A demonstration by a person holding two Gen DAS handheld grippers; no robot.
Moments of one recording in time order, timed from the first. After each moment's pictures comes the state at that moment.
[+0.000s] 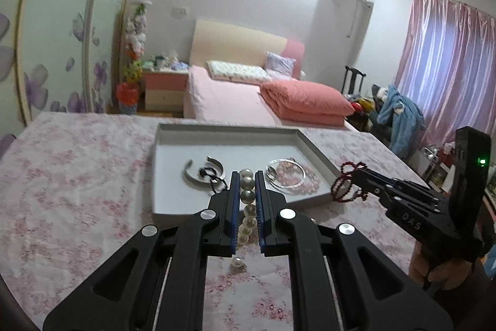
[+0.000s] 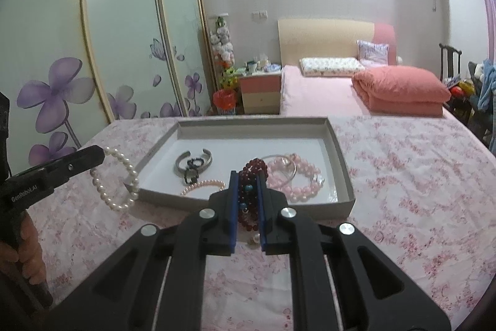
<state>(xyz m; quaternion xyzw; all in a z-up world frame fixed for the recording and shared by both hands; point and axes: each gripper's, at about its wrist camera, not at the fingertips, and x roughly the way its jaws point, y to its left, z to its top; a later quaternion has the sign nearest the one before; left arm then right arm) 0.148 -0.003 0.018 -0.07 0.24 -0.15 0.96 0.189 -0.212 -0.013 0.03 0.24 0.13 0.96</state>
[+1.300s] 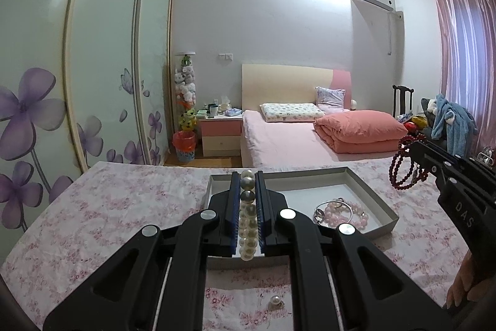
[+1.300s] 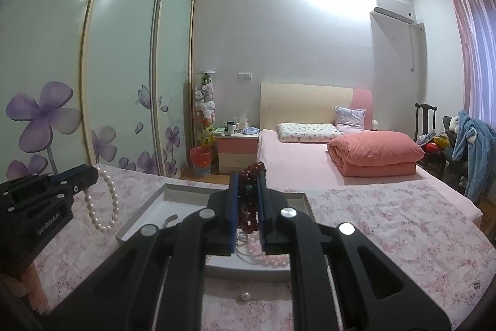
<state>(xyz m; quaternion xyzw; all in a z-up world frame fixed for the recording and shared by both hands) 0.139 -0.022 0.038 0.00 0.15 -0.01 0.99 0.169 -0.195 0.030 -0.01 0.10 0.07 0.99</state>
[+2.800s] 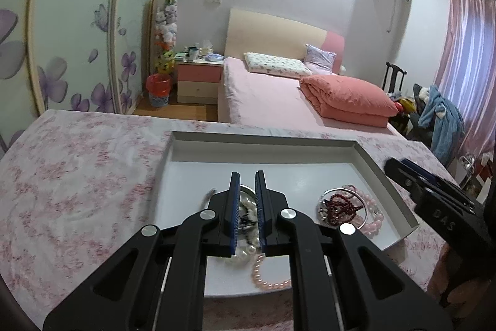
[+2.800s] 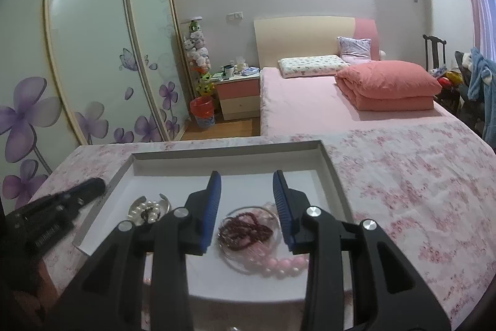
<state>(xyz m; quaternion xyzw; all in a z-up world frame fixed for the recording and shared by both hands) 0.241 -0.016 -0.005 -0.06 0.28 -0.06 0.96 0.295 -0.218 -0.034 0.05 0.25 0.08 0.96</state>
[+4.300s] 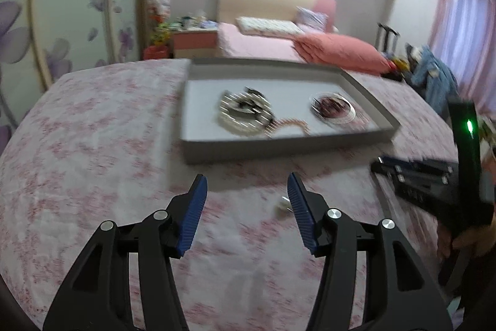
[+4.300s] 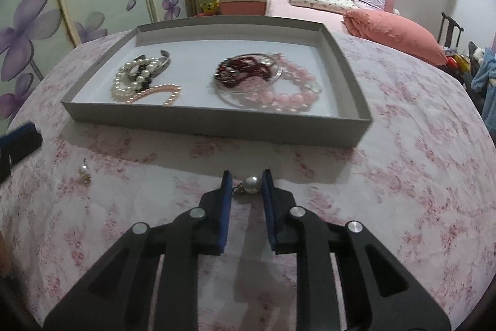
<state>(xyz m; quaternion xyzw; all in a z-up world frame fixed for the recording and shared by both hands) 0.150 -0.006 -0.041 -0.01 0.36 -0.09 0.93 0.237 -0.217 -0.100 -0.03 0.43 0.09 0.90</state>
